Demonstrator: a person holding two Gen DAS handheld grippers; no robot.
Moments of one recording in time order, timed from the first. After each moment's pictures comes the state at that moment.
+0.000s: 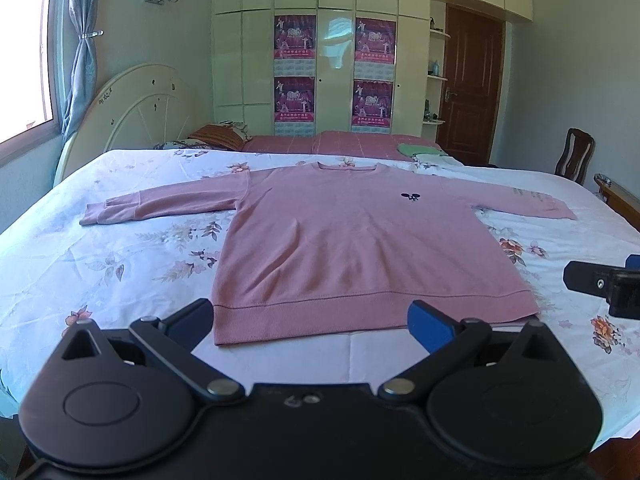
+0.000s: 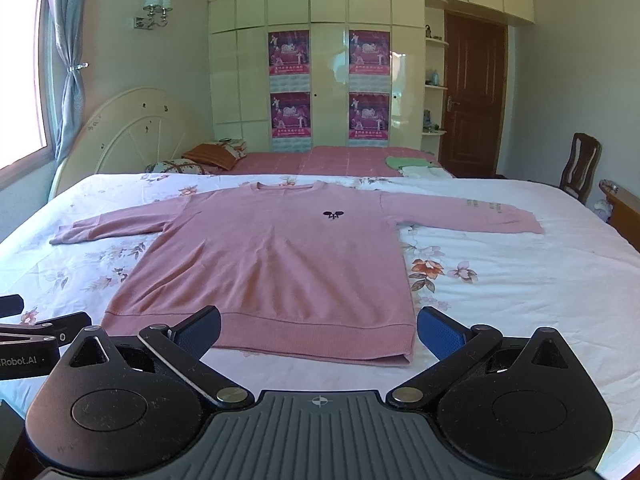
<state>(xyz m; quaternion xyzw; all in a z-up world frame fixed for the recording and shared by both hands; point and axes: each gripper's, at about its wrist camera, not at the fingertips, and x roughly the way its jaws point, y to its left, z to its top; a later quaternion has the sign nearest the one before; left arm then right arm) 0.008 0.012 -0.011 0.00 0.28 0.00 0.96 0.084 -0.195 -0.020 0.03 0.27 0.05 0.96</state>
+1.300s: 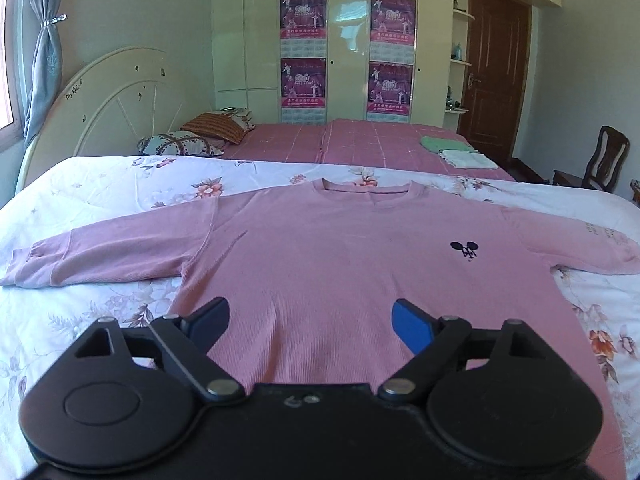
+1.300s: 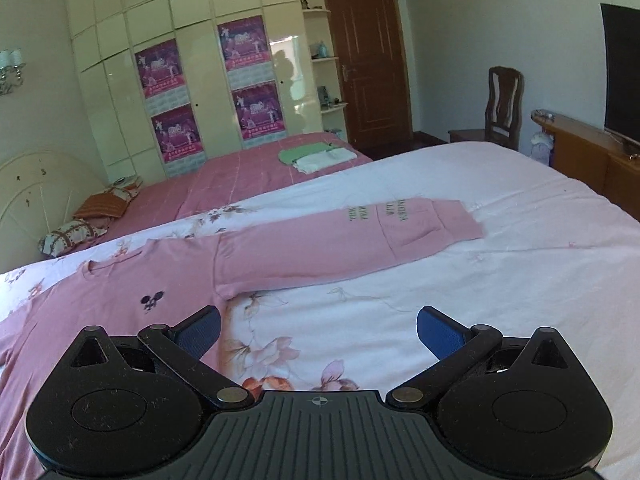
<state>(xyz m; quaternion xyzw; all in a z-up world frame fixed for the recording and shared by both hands) 0.291 -0.011 -0.043 0.00 0.32 0.03 0.95 0.326 -0.424 -0.057 0.15 0.28 -0.09 0.95</state>
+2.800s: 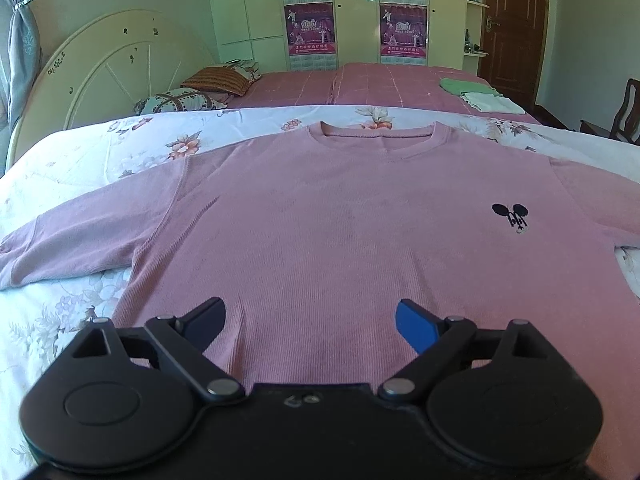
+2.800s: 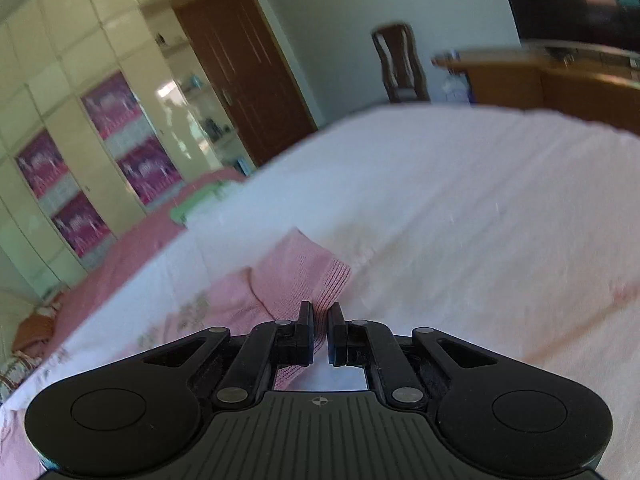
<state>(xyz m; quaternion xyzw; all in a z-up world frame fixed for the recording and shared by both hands) 0.377 -0.029 -0.094 0.03 0.39 0.05 0.92 0.429 -0.662 -0.136 0.31 0.27 -0.21 0.89</state>
